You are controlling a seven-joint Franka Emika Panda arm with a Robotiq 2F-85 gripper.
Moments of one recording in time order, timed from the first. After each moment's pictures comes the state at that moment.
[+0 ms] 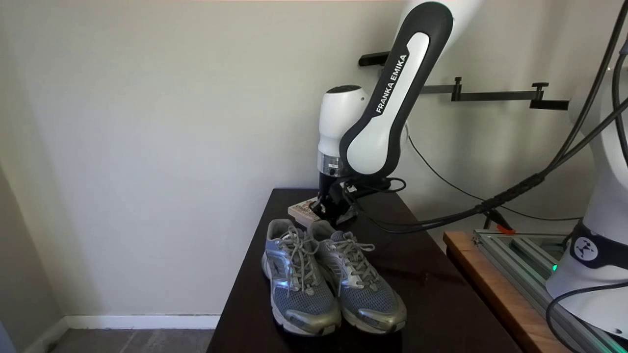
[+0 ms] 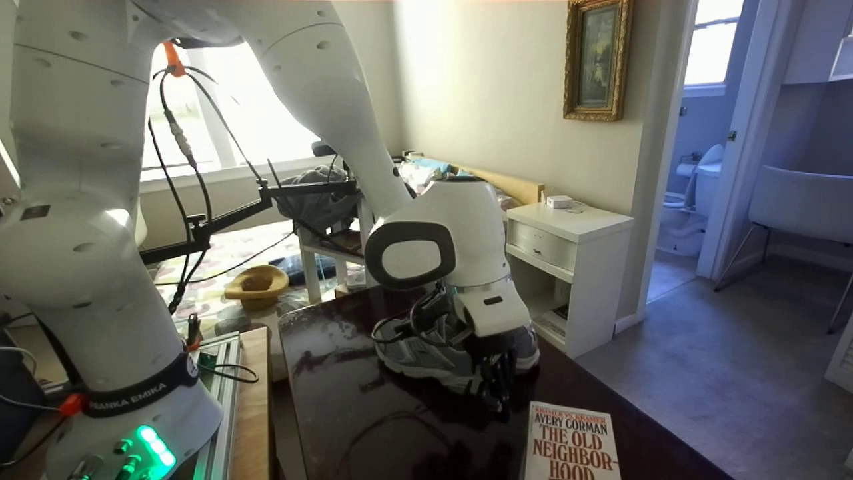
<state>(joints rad) 0.23 0.39 -0.57 -2.45 0.08 2.90 0.63</state>
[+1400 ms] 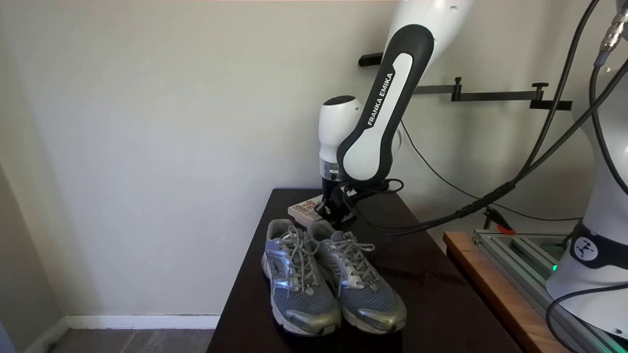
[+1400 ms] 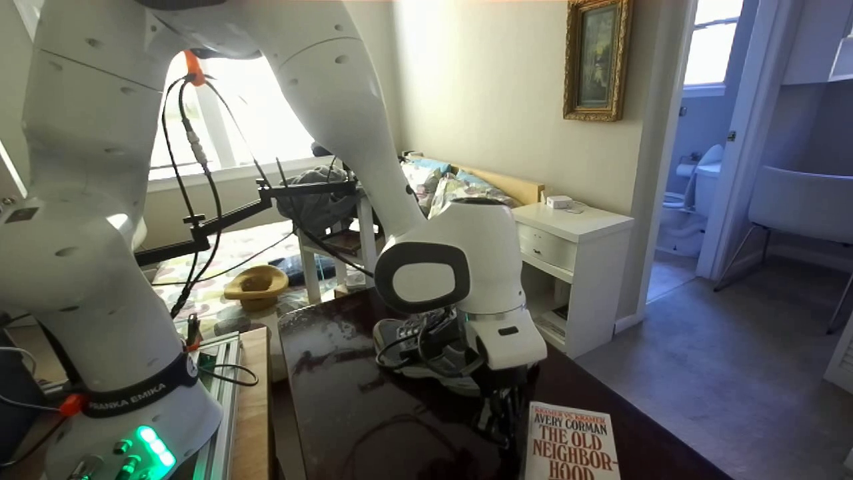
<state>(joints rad) 0.13 0.47 -0.55 -2.39 0.04 2.88 0.62</state>
